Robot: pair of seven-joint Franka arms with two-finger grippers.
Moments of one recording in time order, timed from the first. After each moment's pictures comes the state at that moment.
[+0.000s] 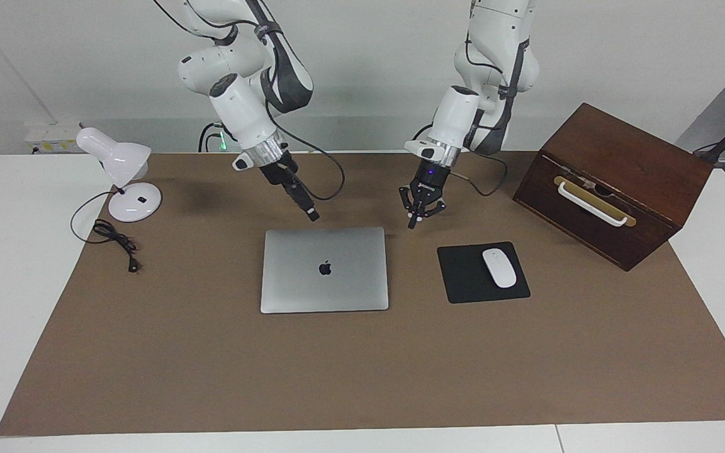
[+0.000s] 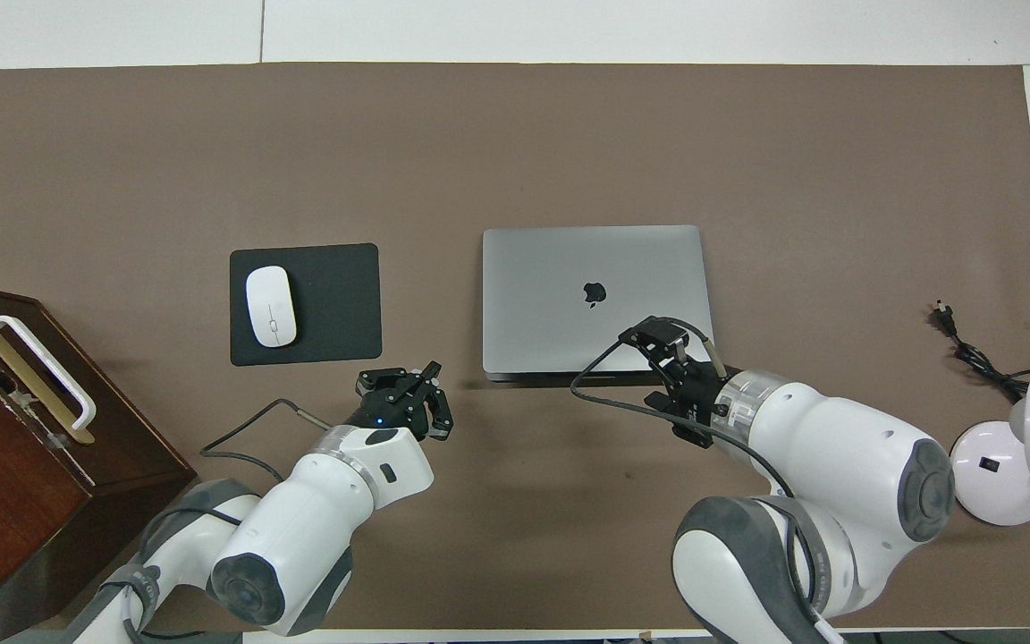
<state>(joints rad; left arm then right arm) -0.65 0.02 0.00 -2.69 -0.04 3.43 -0.02 0.60 -0.18 -0.13 -2.54 0.67 2.81 0.94</state>
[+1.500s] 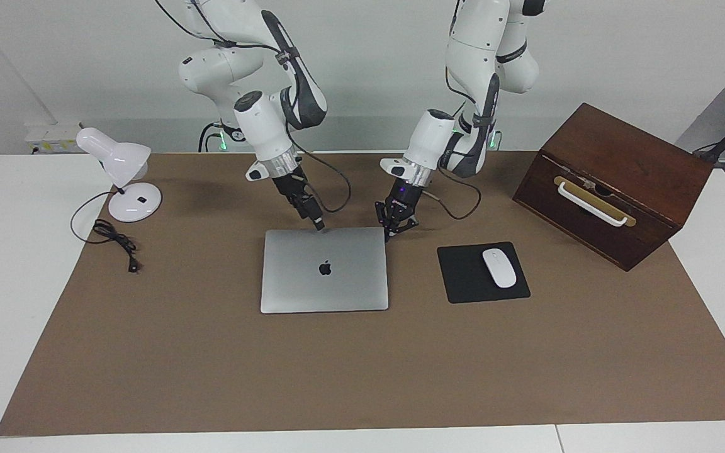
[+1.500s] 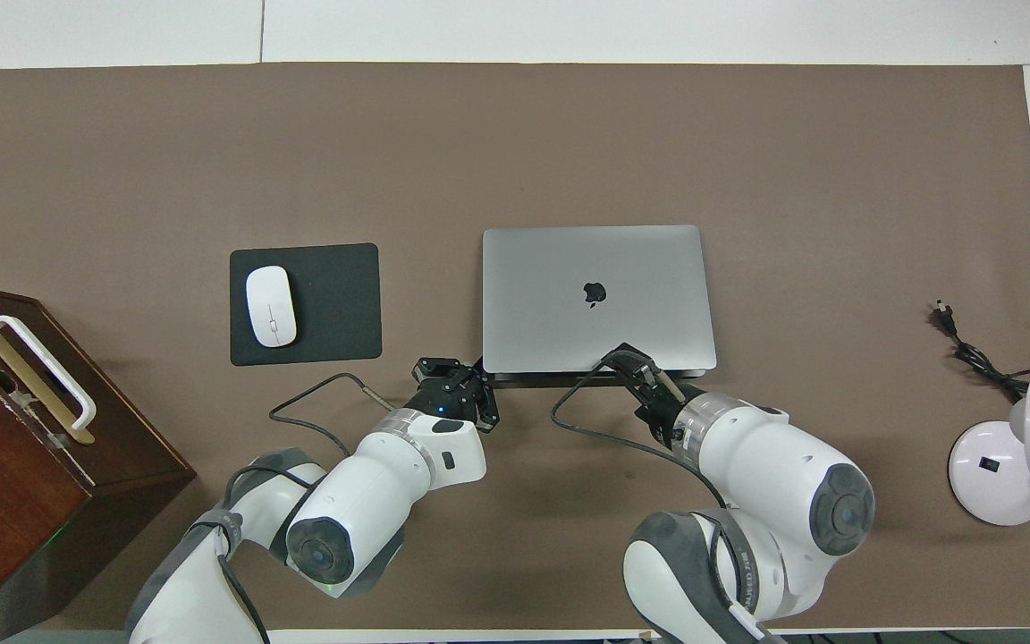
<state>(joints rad) -0.70 0.22 0.00 -2.55 0.00 3.48 0.06 0.66 -0.06 -0.11 -2.59 0.67 2.97 0.86</state>
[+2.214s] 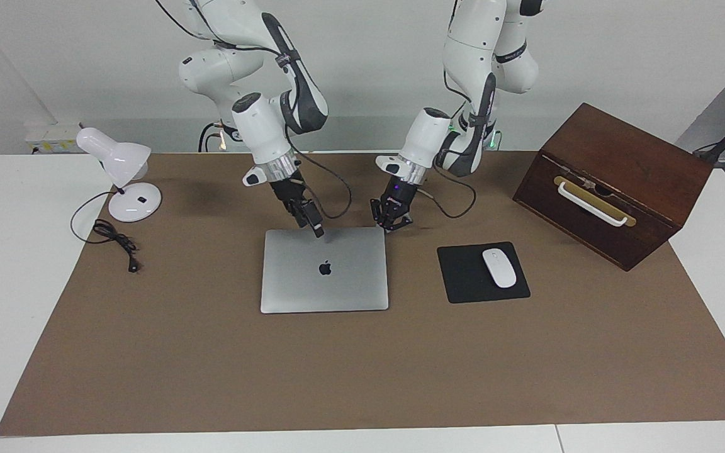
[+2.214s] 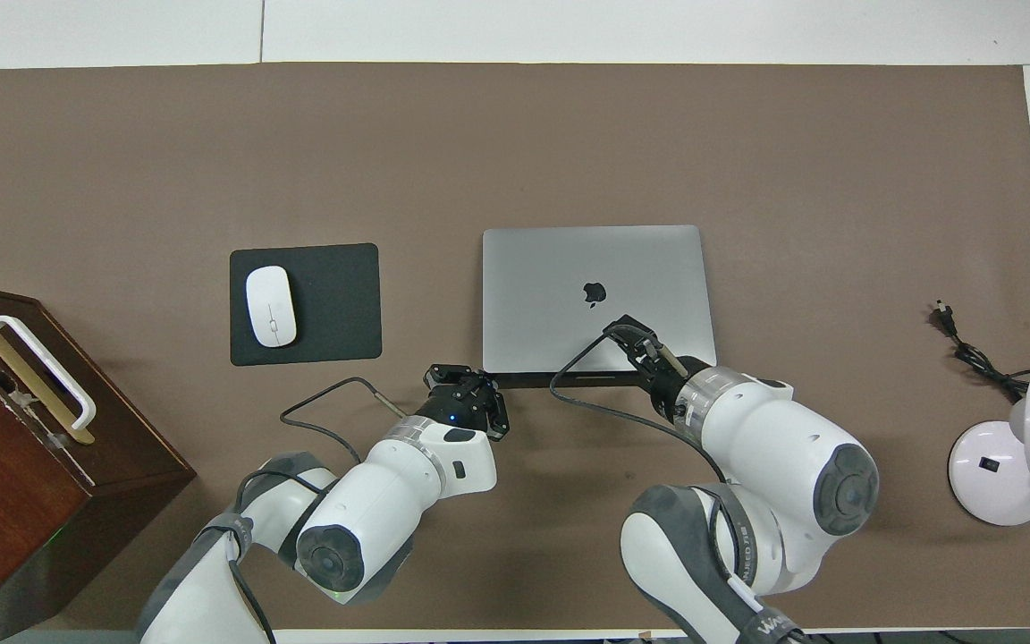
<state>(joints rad) -0.73 0.22 0.00 -2.55 0.00 3.48 0.06 0.66 -0.02 -0.13 -2.52 0.67 3.00 0.80</state>
